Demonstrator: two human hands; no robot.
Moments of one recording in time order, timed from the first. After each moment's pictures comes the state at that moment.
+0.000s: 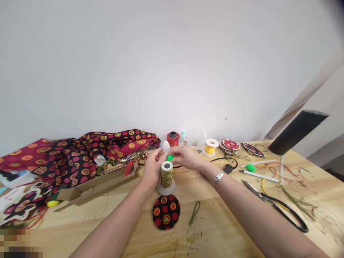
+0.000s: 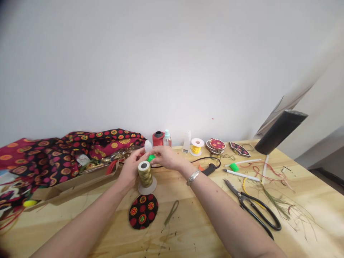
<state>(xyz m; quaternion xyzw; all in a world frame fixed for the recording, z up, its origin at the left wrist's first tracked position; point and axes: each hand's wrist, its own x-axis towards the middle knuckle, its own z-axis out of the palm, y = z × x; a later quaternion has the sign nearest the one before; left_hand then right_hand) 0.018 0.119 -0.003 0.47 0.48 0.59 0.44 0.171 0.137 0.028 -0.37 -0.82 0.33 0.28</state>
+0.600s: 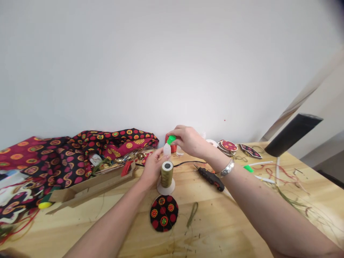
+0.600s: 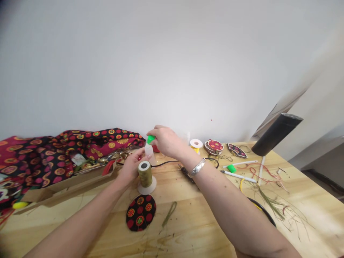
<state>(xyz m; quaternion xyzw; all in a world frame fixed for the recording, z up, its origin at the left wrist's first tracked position) 0.016 0.125 0.000 0.57 0.43 0.53 0.46 0.178 0.139 0.097 -0.39 -0.87 0.08 0.28</state>
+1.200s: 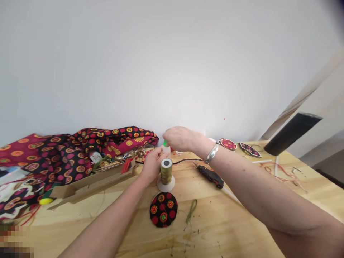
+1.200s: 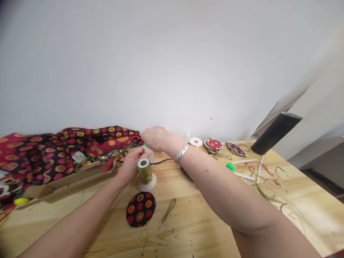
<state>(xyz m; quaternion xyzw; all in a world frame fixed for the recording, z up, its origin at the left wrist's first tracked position) 0.015 0.126 0.001 0.62 0.46 0.50 0.39 0.144 0.140 0.125 -0.39 -0.92 -0.04 -0.03</state>
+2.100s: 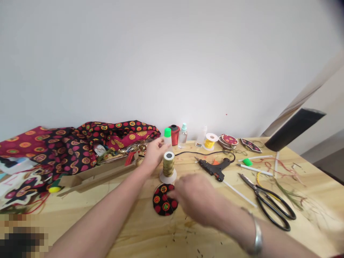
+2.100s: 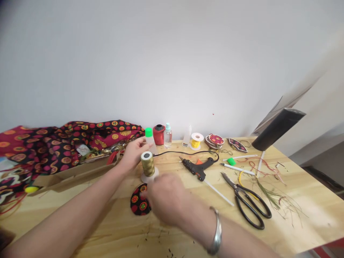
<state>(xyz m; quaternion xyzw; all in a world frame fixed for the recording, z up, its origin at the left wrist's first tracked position) 0.015 0.132 0.013 0.60 0.47 0.51 0.41 0.159 0.009 0.042 -0.44 -0.90 0.01 0.06</state>
